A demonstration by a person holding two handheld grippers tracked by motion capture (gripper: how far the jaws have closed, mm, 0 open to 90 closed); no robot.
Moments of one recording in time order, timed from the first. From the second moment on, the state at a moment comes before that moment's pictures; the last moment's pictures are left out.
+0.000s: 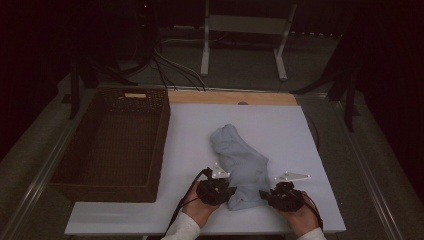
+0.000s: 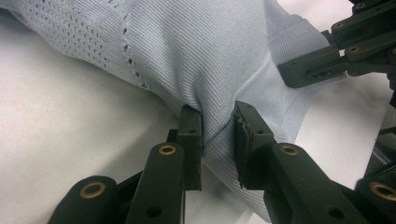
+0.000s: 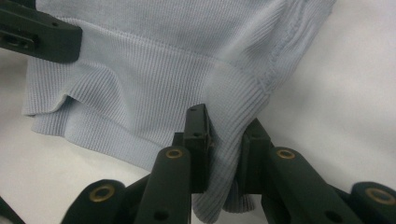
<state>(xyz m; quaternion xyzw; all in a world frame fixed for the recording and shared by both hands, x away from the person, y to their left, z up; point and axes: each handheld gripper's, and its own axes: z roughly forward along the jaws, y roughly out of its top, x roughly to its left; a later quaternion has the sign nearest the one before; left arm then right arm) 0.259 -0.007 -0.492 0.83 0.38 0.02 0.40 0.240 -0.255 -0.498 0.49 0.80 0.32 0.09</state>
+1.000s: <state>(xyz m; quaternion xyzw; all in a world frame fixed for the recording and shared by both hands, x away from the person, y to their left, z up) 0.234 -0.005 -0.493 0.83 0.38 0.02 0.41 0.223 -0.253 -0.495 0.47 0.82 0.31 0.10</state>
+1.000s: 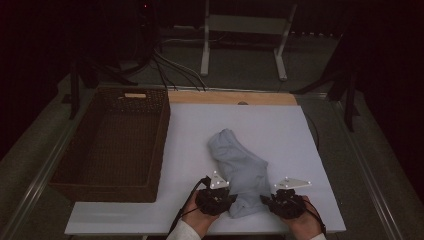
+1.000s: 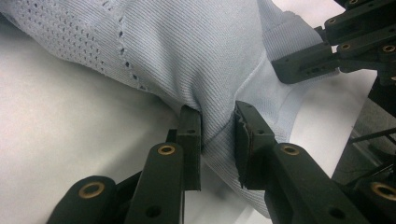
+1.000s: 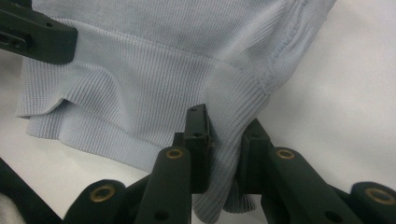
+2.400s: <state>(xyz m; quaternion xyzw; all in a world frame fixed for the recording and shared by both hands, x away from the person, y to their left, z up) 0.220 0.016 -0.488 0.79 0.40 0.04 0.46 0.211 -0.265 -0.494 0.46 0.82 0.31 0.11</state>
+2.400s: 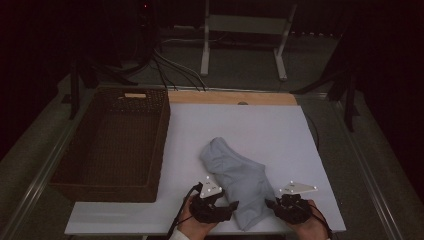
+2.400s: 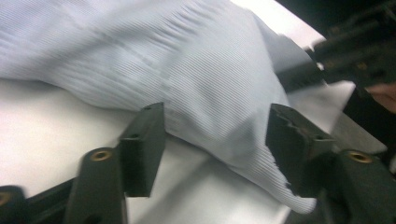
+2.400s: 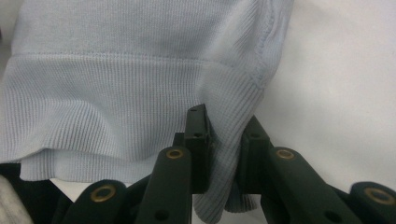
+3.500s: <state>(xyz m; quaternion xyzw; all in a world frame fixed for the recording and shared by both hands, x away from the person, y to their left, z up) 0.265 0.039 -0.457 0.77 0.38 0.10 0.50 0.213 -0.267 -0.495 0.46 0.82 0.31 0.12</state>
